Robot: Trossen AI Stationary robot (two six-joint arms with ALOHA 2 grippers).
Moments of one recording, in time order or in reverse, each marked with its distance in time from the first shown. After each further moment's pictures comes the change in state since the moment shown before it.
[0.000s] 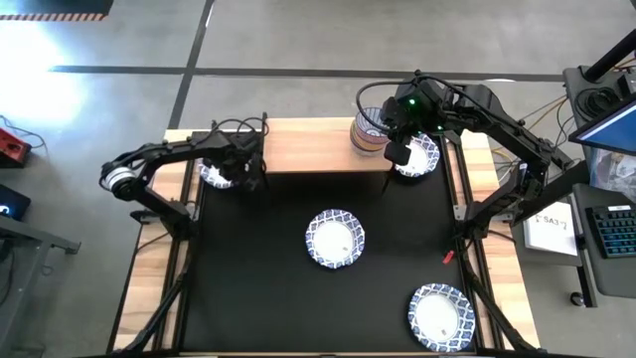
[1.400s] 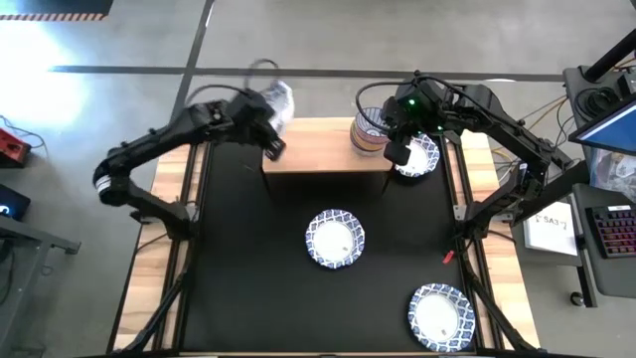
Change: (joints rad) left arm -0.242 -0.103 0.658 -0.035 -0.026 0.072; right arm 0.000 0.000 0.000 -0.008 0.001 0.033
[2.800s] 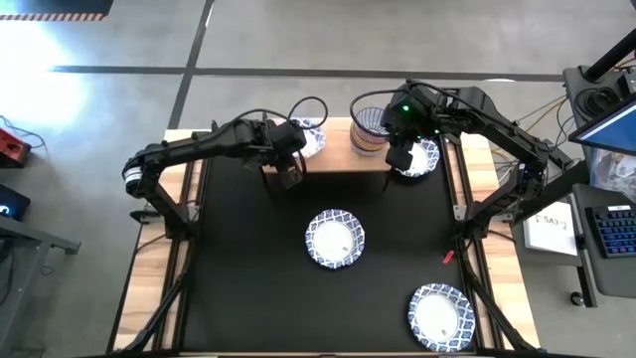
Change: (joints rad) left arm -0.199 0.240 0.120 -0.157 -0.141 0.137; right arm 0.000 0.002 -0.046 -0.068 0.001 0.023
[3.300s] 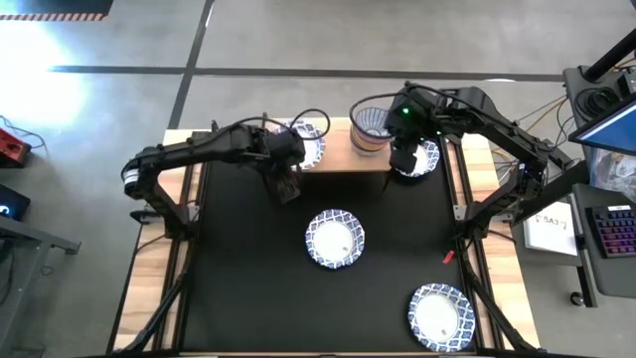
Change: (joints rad) left arm -0.077 -0.003 0.068 -0.121 0.158 -0.053; right arm -0.003 0.001 0.000 -0.070 0.002 0.035
